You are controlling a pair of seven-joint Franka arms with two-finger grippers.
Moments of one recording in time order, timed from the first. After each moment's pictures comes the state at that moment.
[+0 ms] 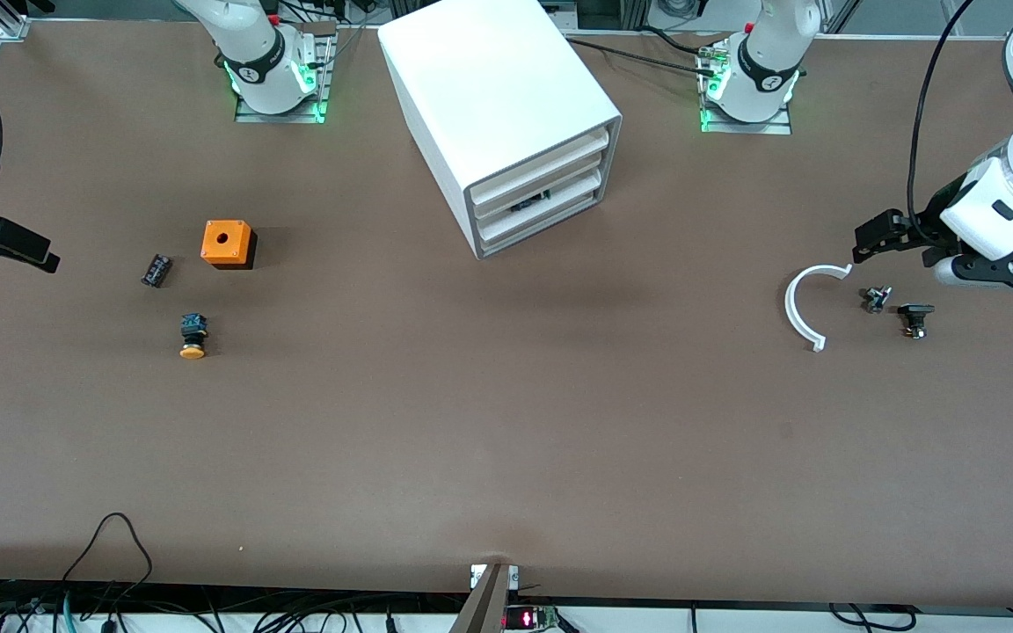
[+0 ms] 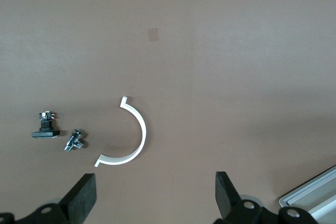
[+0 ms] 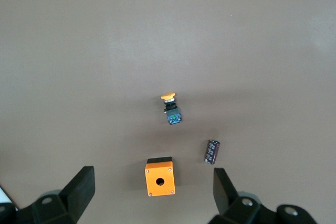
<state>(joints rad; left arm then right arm) 0.17 0.03 -0.19 -1.75 -0.04 1.75 0.02 -0.02 0.15 -0.08 -1.49 0.00 1.64 0.01</state>
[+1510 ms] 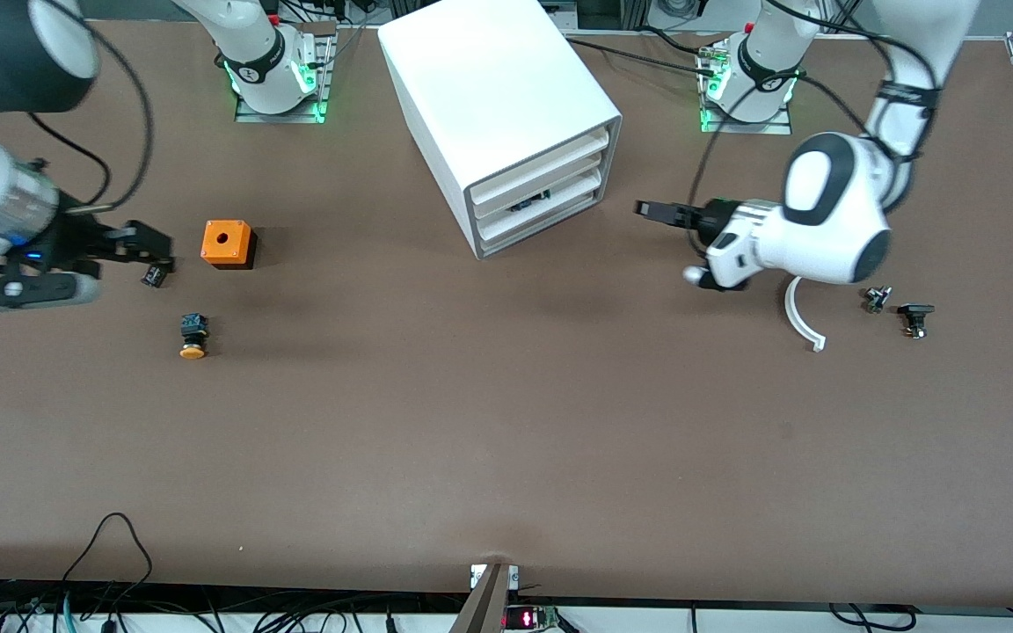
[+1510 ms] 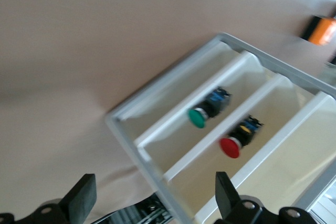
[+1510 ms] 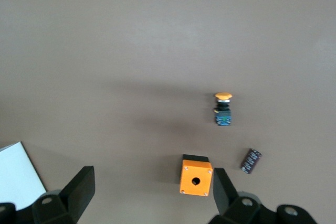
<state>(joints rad) 0.07 0.25 -0.36 -2.14 -0.79 1.81 0.14 0.17 0.19 -0.03 -1.50 0.01 1.64 0.00</state>
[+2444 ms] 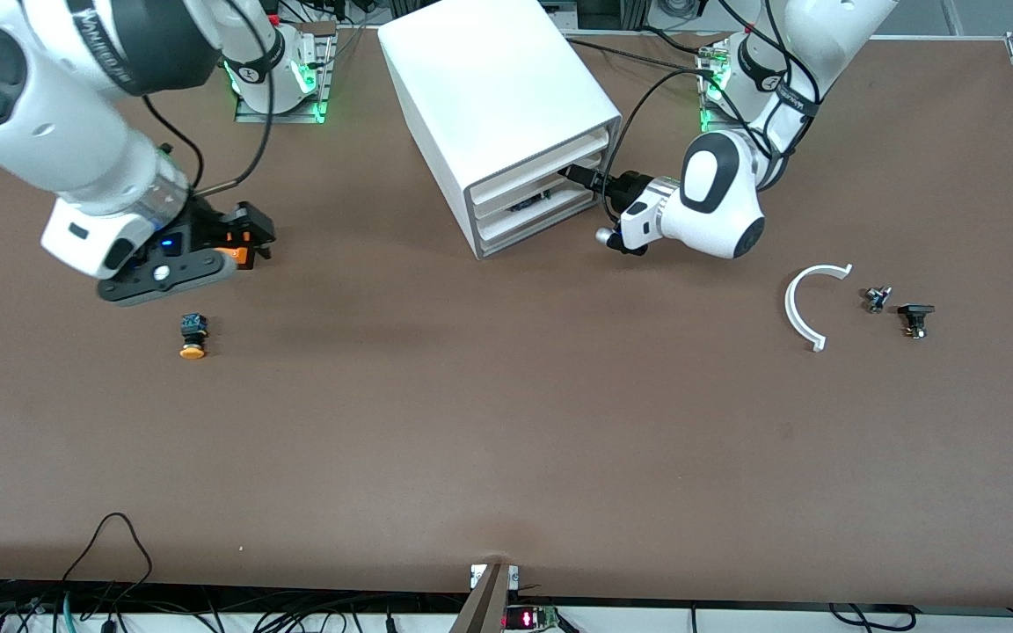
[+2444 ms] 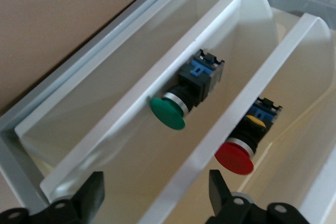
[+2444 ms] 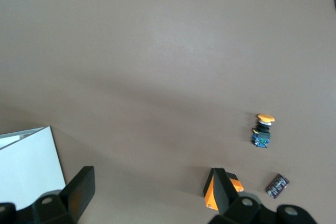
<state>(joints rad) -0.05 0.35 -0.45 -2.28 -1.04 1.98 0.33 0.34 0.20 -0.03 -1.50 0.01 1.68 0.00</state>
